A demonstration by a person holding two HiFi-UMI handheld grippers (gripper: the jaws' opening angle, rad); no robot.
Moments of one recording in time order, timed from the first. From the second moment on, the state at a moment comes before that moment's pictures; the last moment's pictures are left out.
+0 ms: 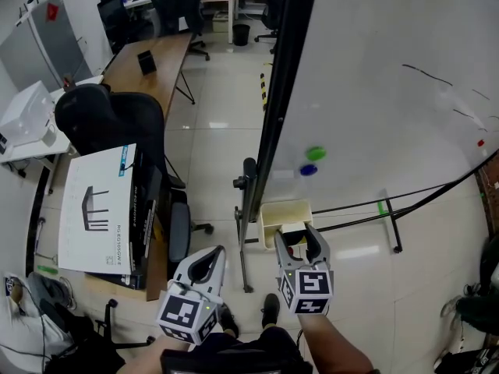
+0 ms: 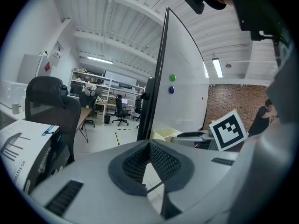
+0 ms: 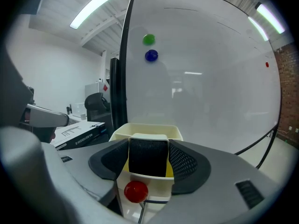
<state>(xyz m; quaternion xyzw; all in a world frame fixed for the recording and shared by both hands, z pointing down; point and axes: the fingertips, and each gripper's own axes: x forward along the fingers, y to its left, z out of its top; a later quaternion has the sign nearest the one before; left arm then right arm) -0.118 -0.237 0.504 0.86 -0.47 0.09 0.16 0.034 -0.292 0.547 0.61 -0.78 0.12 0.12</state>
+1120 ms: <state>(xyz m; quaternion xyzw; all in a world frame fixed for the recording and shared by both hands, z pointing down) -0.133 -0.185 0.390 0.89 -0.45 0.02 0.06 0.084 -0.192 0.362 0.61 -0.79 0.05 0.00</state>
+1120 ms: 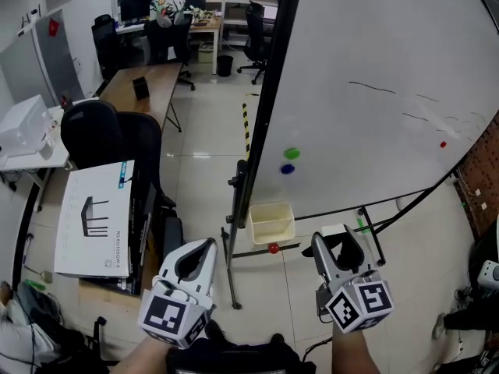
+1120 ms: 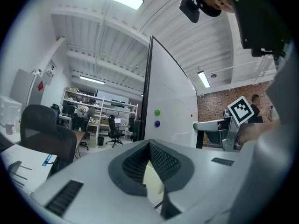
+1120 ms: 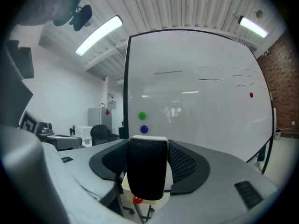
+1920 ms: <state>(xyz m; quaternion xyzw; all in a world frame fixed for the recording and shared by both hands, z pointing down) 0.019 -0.036 0.321 0.84 -0.54 0.00 0.02 0.242 -0.054 0.288 0.49 -0.87 0.00 -0.02</state>
